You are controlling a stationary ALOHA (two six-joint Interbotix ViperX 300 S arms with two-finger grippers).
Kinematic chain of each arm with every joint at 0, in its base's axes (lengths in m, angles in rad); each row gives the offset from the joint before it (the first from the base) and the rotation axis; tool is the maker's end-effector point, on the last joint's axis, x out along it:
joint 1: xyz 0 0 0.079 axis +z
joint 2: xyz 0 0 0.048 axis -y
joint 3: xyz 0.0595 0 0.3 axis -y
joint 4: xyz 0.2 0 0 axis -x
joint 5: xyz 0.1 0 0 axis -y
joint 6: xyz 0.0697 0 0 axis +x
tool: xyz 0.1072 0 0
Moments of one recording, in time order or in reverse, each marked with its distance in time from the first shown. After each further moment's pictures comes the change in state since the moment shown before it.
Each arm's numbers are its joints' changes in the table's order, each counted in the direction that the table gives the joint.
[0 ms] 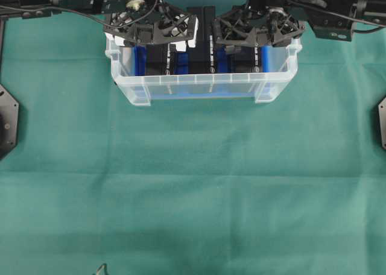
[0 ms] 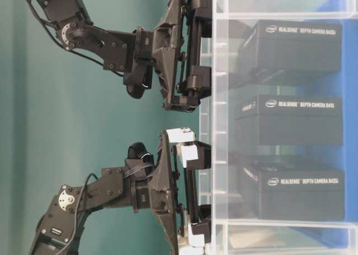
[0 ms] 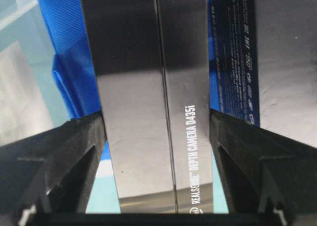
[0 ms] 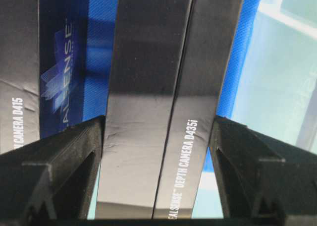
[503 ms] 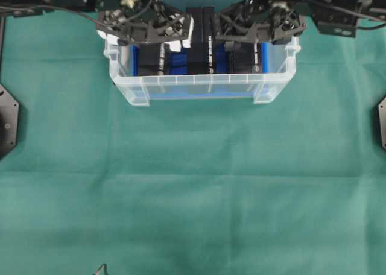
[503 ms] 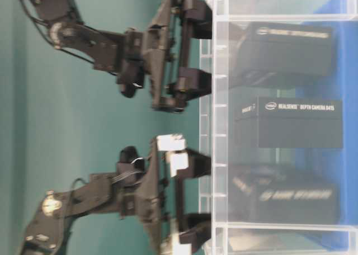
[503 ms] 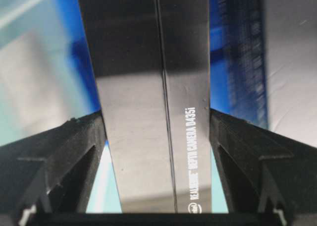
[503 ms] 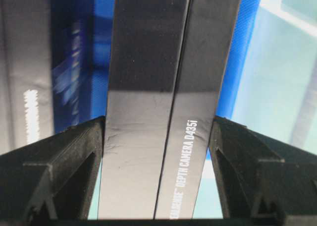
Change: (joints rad) left arm -0.003 0.051 0.025 0.003 -0.094 0.014; right arm -0.003 0.038 0.049 0.000 -0.044 0.006
